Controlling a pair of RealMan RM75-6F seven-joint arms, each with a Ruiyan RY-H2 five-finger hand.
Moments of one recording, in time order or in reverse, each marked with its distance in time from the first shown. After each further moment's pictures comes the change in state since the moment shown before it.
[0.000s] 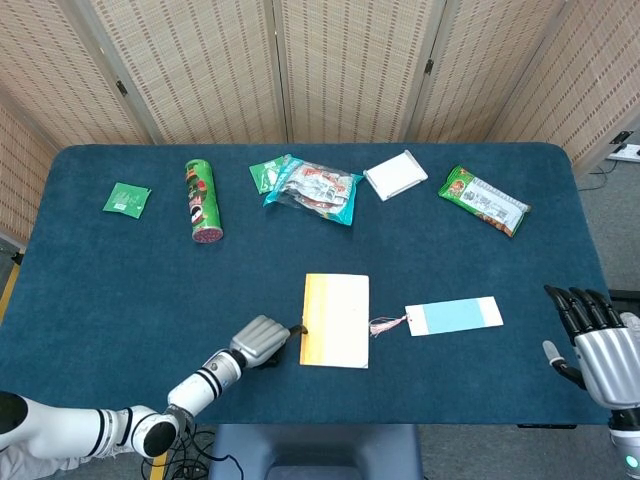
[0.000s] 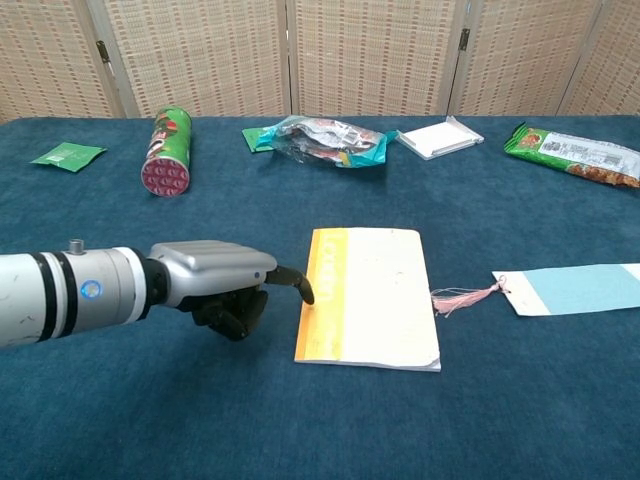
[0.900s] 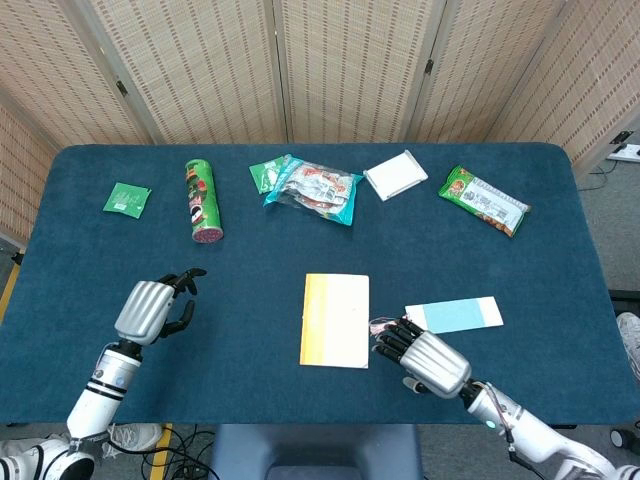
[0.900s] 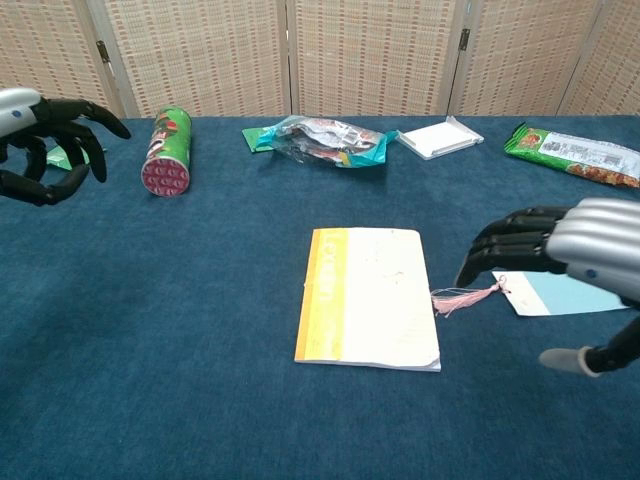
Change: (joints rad) left arm 0.365 0.250 0.009 -0.039 0.363 0.559 -0.357; right arm 0.397 -0.281 -0.058 0.073 -0.241 -0.509 0.004
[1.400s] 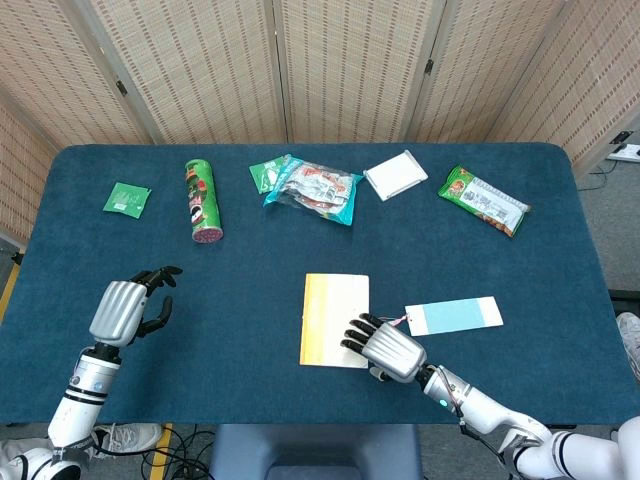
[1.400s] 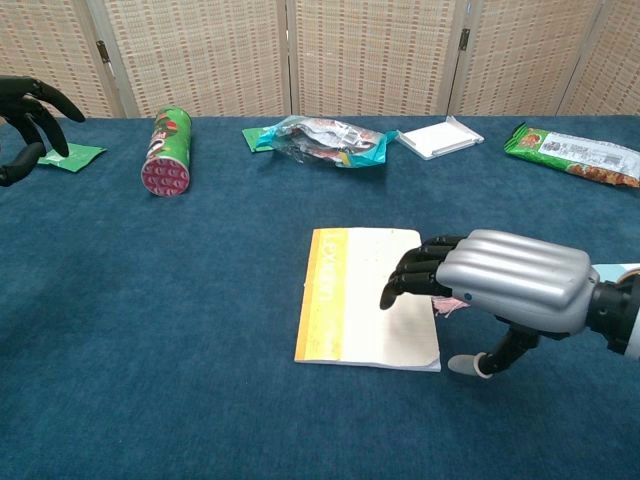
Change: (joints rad) left arm 0.075 0.016 -0.028 0.035 0.044 0.041 -0.069; right arm 0.116 -0.222 0.018 0.200 0.064 -0.081 0.005
